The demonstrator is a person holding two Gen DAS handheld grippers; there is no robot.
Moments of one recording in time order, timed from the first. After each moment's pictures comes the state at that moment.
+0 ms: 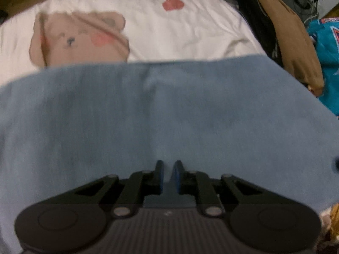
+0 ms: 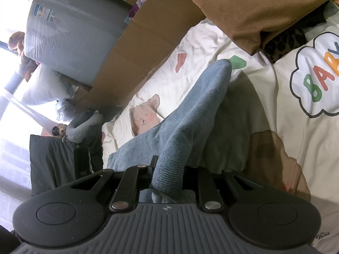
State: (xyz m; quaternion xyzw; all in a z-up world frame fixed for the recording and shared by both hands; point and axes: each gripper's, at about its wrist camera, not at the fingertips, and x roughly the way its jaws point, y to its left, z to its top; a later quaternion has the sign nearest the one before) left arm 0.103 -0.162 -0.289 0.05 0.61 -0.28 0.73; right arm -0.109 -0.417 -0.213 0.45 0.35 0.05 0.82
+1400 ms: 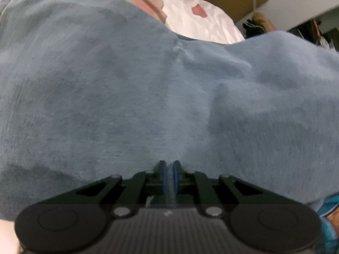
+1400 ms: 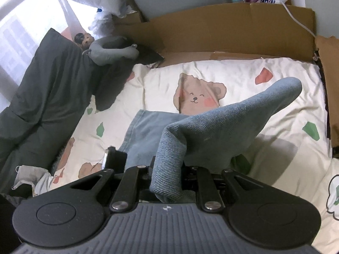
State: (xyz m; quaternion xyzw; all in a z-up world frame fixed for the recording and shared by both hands) left arm 0.069 -0.083 -0.312 -0.15 0.62 -0.28 0.72; right arm -0.023 -0.271 -0.083 0.16 0.45 0.16 0.87
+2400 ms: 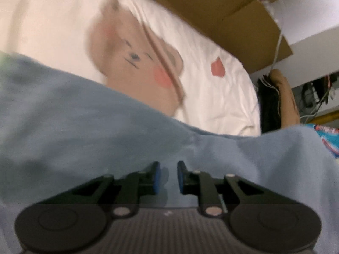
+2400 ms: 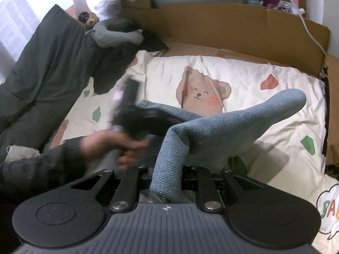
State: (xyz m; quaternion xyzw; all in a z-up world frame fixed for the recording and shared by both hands) left arm 0.160 -0.038 -0.272 -0.18 0.56 -0.22 0.78; right arm -0.006 -0.236 -0.072 0.08 0.48 0.17 0.86
